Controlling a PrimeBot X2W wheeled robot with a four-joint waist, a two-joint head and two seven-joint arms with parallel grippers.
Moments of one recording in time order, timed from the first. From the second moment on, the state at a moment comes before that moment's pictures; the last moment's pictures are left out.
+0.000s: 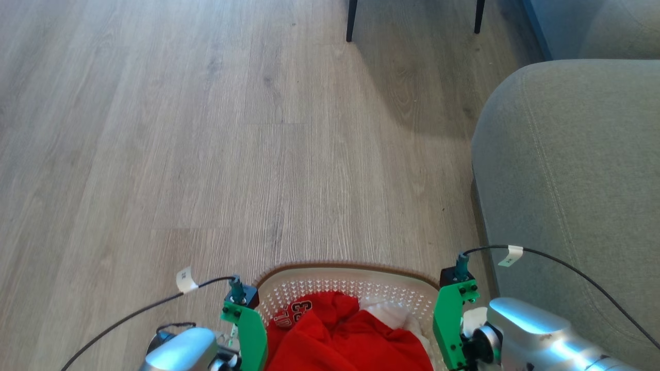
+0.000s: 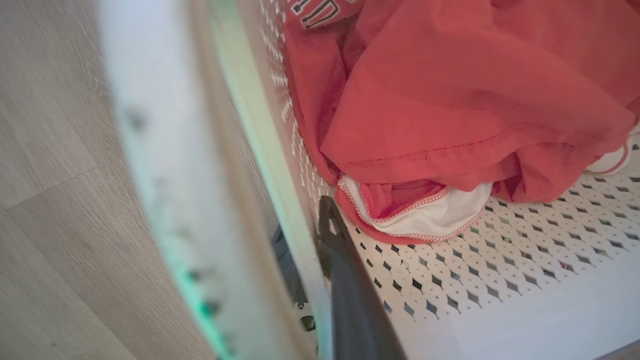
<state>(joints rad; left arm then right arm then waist) -0.53 0.15 -1.28 1.02 -1.04 -0.12 0.46 -0.63 -0.18 1.29 0.99 1.23 0.12 0.60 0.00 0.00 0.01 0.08</state>
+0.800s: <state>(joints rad) -0.53 0.15 -1.28 1.02 -1.05 -0.12 0.46 -0.63 -0.18 1.29 0.99 1.23 0.12 0.60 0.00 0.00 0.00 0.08</state>
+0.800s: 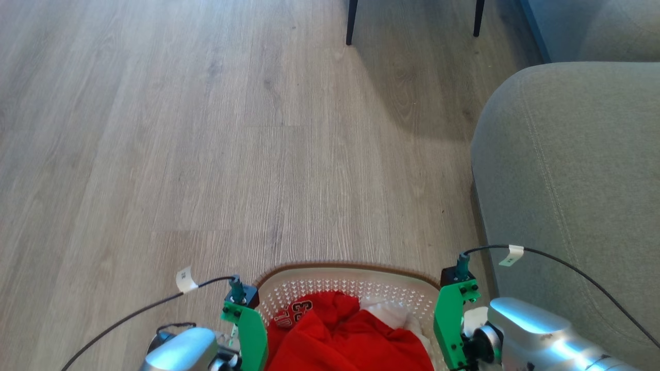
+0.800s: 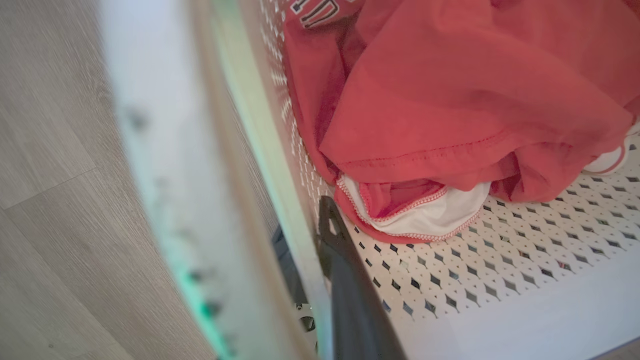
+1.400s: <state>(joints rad) -0.53 0.15 -1.28 1.01 -1.06 -0.12 0.46 -0.63 -0.18 1.29 0.99 1.23 0.12 0.60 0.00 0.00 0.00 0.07</state>
